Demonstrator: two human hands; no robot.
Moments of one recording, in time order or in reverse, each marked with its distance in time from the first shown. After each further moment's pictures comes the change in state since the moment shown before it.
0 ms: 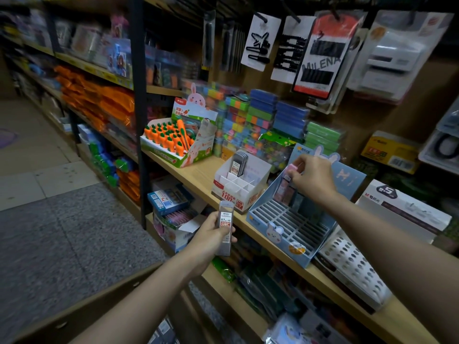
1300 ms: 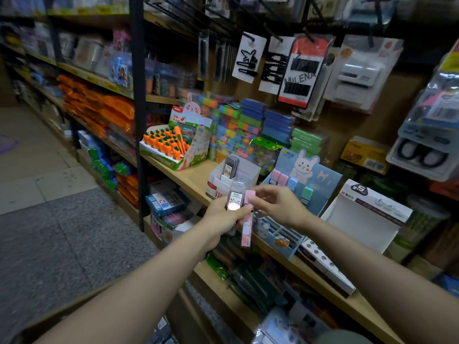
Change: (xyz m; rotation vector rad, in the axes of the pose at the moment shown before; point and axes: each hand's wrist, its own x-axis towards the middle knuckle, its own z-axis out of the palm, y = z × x) left_hand -0.010 0.048 0.039 0.138 -0.035 0.134; right_hand -0.073 -0.029 -0.009 0.572 -0.495 -0.049
